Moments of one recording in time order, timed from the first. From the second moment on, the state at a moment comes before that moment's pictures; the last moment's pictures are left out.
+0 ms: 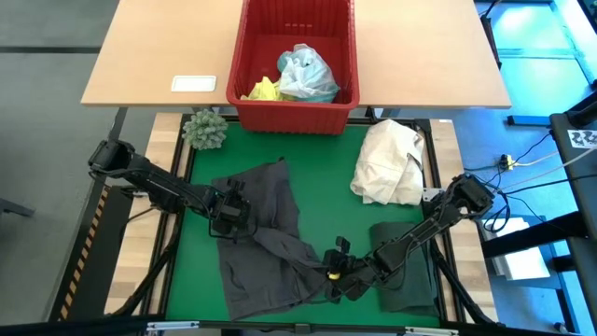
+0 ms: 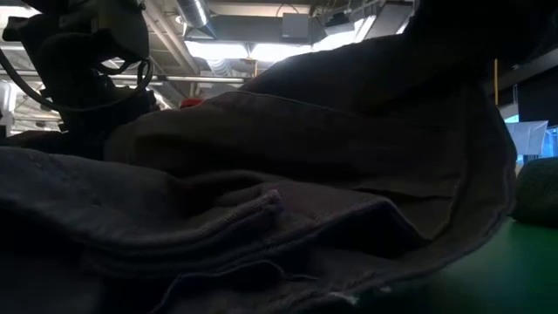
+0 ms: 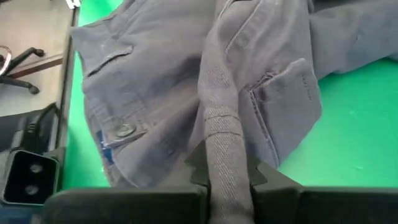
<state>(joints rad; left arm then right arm) -0.26 1.39 0.61 -0.61 -0.52 0.11 0.67 1.83 1.10 -0.07 0.50 0.78</state>
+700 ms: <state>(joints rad) -0.21 1.39 0.61 -0.56 -0.64 0.09 0.67 1.77 1.10 -0.23 0.62 0.82</state>
